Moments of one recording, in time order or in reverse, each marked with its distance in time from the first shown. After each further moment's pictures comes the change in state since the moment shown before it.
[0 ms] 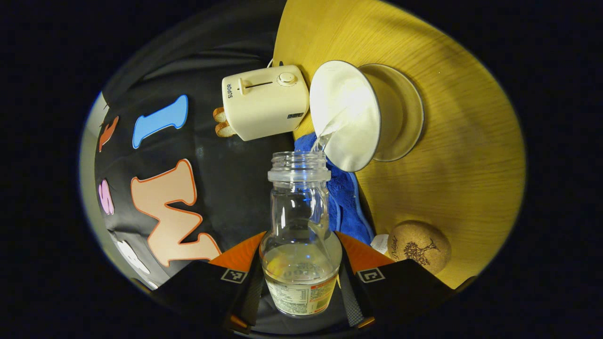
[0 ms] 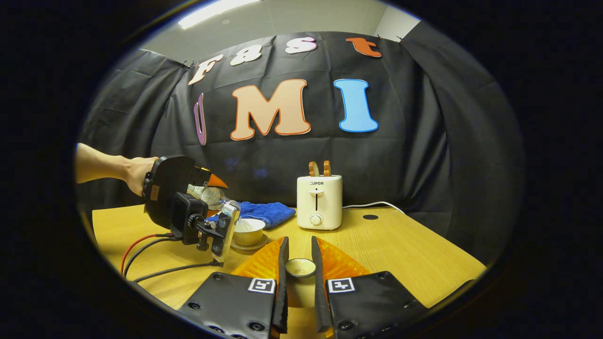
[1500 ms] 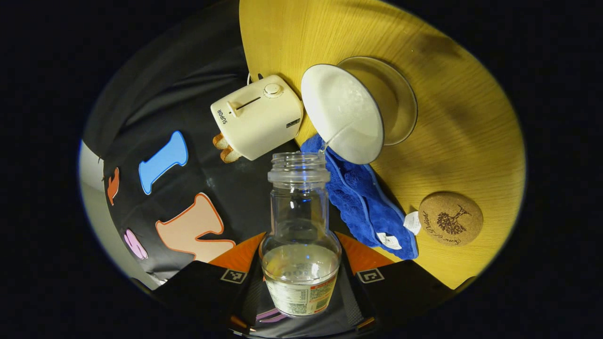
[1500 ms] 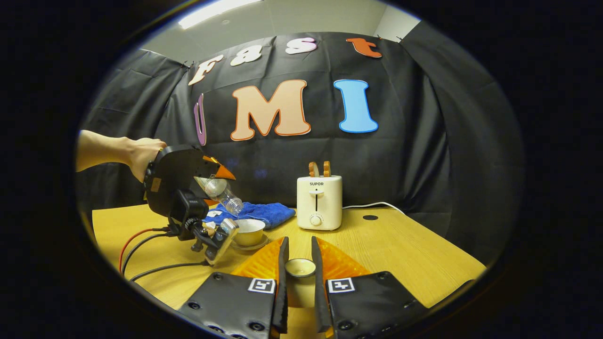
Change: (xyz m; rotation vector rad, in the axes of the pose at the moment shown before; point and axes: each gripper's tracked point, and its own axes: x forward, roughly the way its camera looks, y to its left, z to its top) left arm -0.005 0.034 0.014 0.271 -0.014 0.055; right arm -0.001 0.000 0.000 0.000 -0.003 0.000
